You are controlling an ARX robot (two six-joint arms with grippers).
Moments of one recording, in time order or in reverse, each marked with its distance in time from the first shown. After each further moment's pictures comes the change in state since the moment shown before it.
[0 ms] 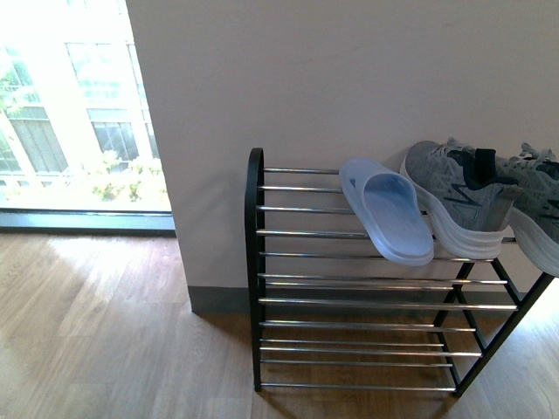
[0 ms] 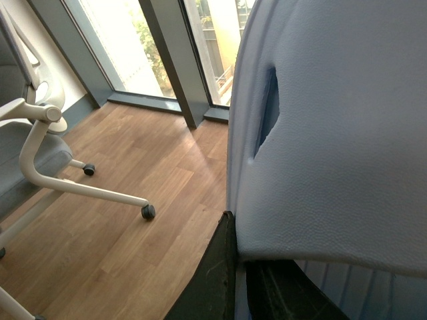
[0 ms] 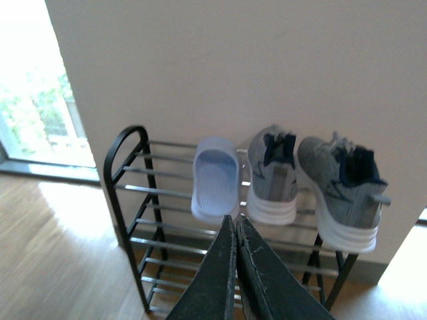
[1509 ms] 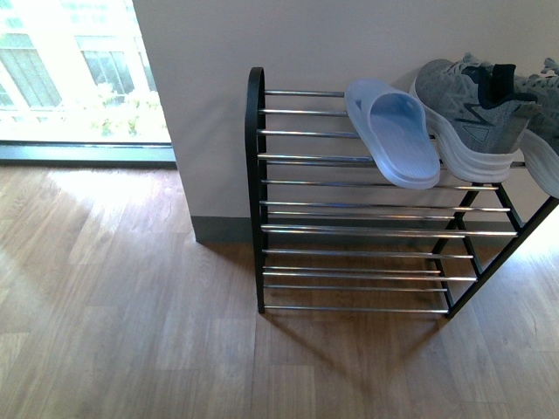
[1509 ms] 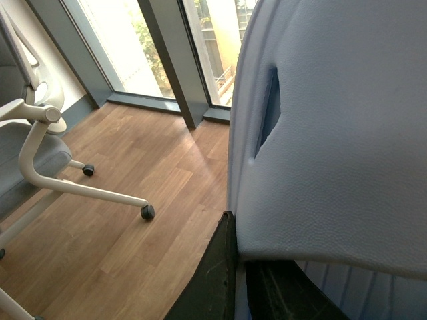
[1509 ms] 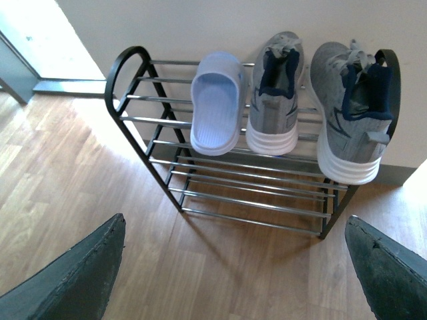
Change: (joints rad) left arm 0.000 0.000 0.000 0.000 0.000 0.000; right arm -0.562 0.654 0.500 -0.346 -0.616 -0.197
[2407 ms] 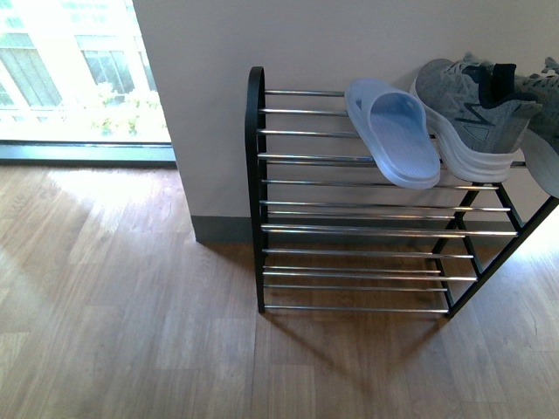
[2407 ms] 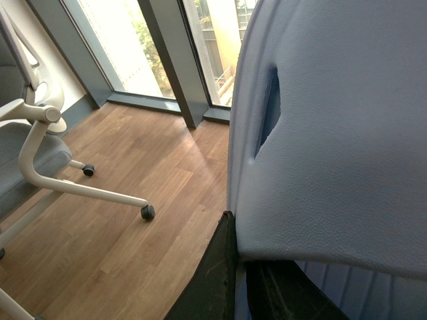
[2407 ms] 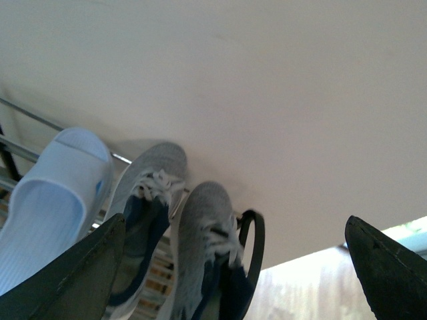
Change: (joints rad) left arm 0.000 0.000 0.000 0.000 0.000 0.000; right arm 0.335 0.890 0.729 0.343 0.502 -0.315
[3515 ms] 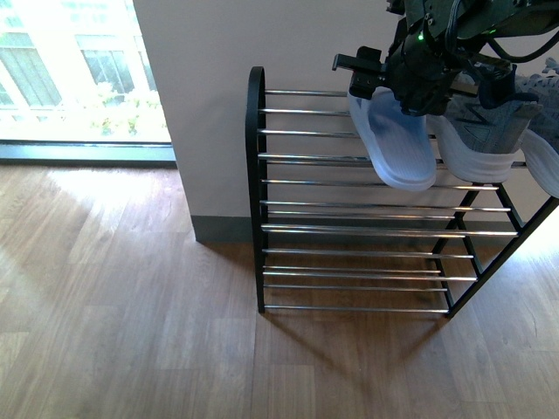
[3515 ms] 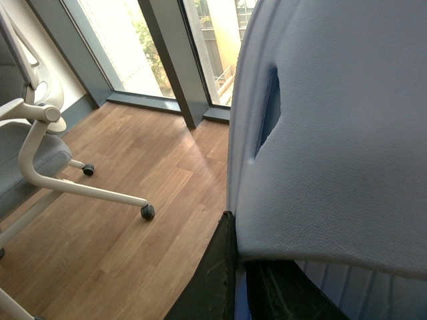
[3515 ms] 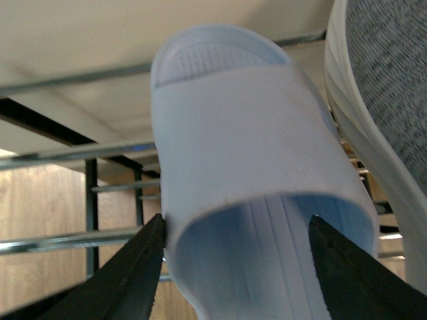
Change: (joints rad) left arm 0.000 0.000 0.000 0.000 0.000 0.000; right arm 0.334 0.779 0.502 -0.141 0.328 0.858
